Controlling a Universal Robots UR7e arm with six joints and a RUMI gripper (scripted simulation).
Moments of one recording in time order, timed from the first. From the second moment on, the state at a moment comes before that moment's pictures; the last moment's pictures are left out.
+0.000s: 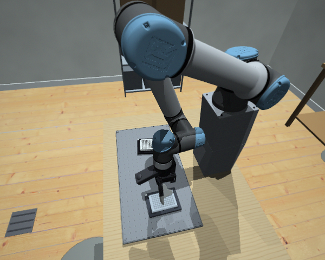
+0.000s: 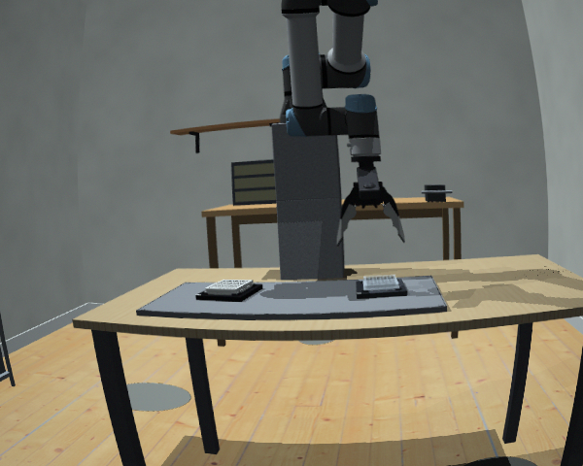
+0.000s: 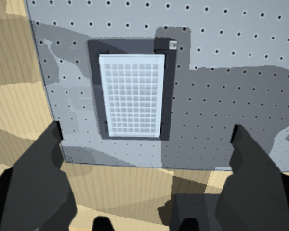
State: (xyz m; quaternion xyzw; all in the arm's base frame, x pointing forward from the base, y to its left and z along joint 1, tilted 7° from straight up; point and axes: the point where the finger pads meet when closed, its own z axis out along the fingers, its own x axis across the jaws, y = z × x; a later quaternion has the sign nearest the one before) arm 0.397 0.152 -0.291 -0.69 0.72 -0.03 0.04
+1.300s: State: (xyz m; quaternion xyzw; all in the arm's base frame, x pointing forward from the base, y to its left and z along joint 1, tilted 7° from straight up) arm 0.380 0.174 -0.310 -0.70 0.72 -0.04 0.04
